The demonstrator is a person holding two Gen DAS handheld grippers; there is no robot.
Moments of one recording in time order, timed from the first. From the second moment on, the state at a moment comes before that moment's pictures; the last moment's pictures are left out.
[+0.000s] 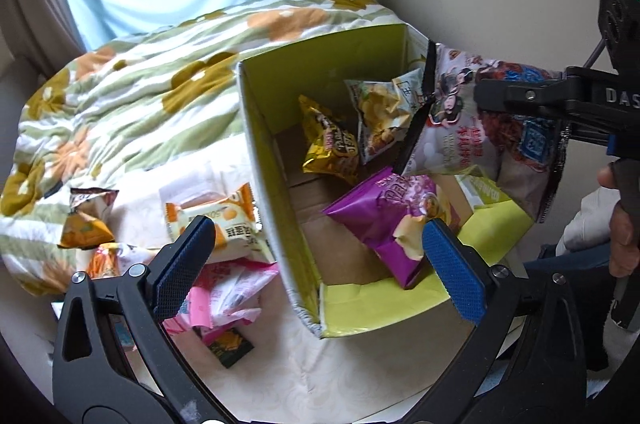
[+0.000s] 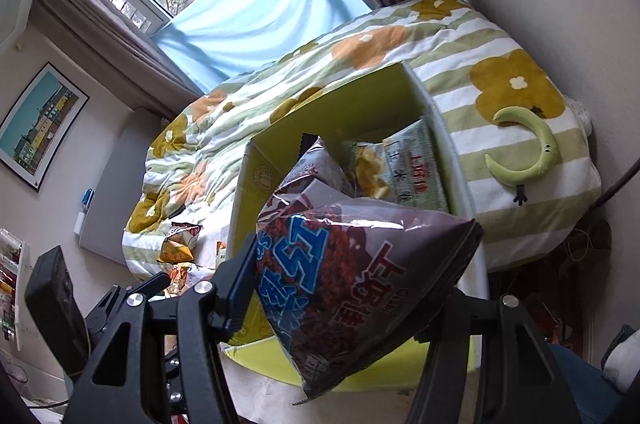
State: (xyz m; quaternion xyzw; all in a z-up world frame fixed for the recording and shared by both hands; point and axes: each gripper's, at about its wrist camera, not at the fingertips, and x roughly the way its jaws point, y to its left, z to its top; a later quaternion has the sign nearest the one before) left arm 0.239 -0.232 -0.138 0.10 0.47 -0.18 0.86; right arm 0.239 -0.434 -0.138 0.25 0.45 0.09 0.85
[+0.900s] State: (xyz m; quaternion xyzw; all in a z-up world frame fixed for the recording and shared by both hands) left arm 0.225 -0.235 -0.127 0.10 0.45 -0.16 0.87; right arm 0.214 -0.442 -0.141 0.20 0.46 0.06 0.86
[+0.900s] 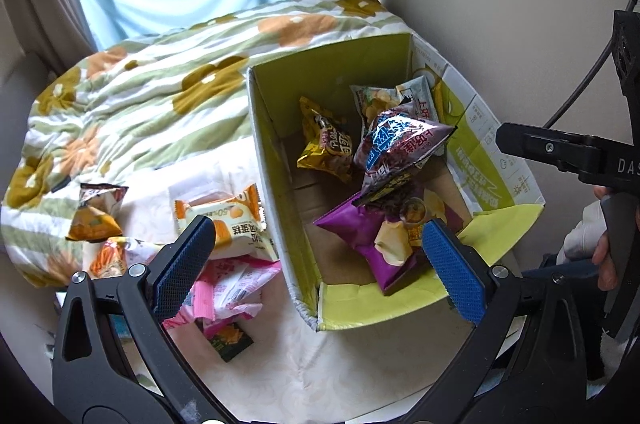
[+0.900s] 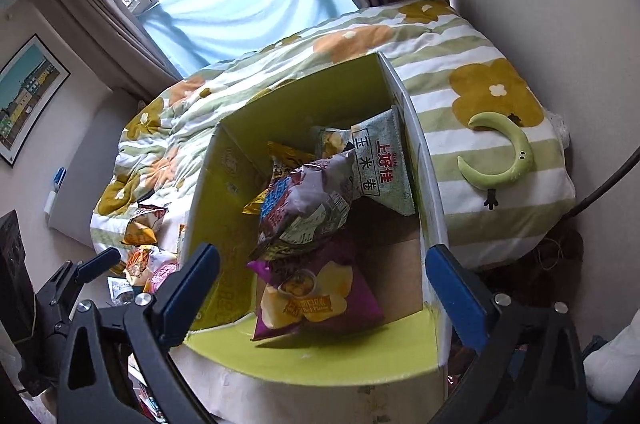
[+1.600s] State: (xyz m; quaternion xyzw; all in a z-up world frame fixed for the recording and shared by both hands) left arm 0.129 -0.134 -0.080 0.04 0.41 -0.01 0.91; right arm 0.164 -0.354 -0.068 0.11 0.37 0.20 0.90
